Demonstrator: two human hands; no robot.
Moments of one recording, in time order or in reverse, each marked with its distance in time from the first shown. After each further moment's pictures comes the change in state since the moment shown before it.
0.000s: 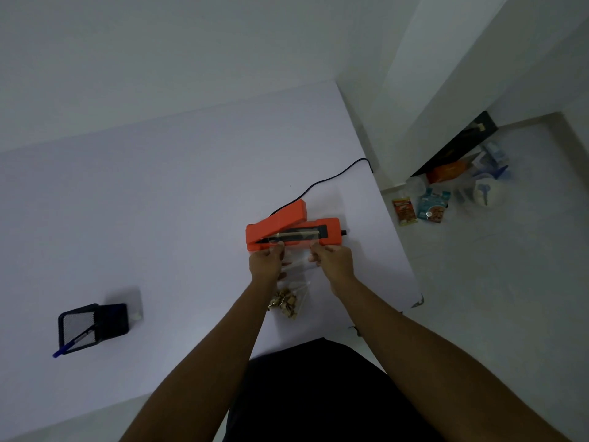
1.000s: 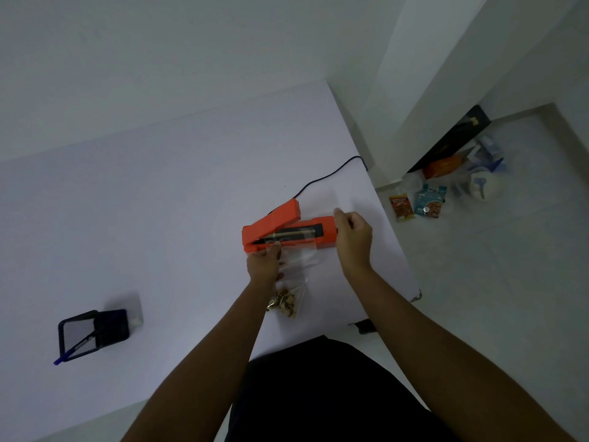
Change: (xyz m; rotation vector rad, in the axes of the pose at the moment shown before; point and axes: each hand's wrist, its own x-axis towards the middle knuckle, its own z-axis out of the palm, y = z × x) left_hand 0.006 -0.003 0.002 0.002 0.020 -0.055; right_hand -0.014 -0.058 -0.028 0.043 0.200 -0.319
